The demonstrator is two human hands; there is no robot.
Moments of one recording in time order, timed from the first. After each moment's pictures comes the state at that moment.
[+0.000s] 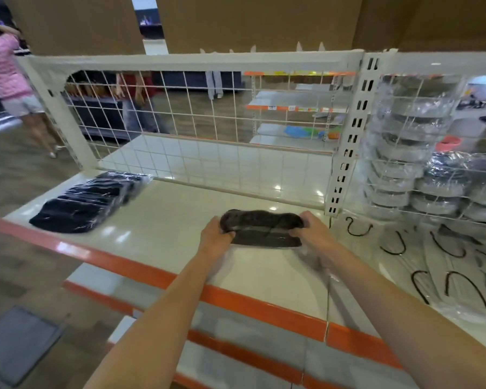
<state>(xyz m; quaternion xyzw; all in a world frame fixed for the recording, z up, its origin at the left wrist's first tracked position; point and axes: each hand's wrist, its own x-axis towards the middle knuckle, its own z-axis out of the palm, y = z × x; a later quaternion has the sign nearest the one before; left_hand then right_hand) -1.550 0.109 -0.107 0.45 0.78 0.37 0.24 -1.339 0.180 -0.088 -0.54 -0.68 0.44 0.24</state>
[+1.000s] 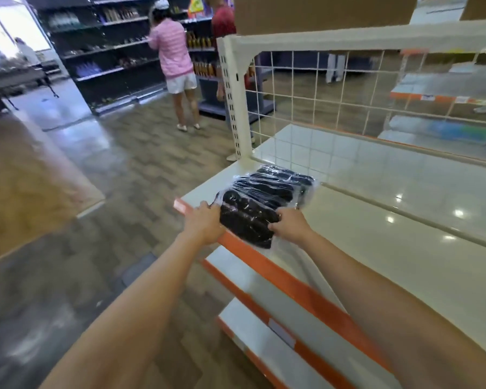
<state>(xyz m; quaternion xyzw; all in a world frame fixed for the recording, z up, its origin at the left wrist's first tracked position) -1.953 -0.020 -0.059 0.39 0.92 0.01 0.07 -1.814 0.114 -0.085 -0.35 -0.86 0.38 0.07</state>
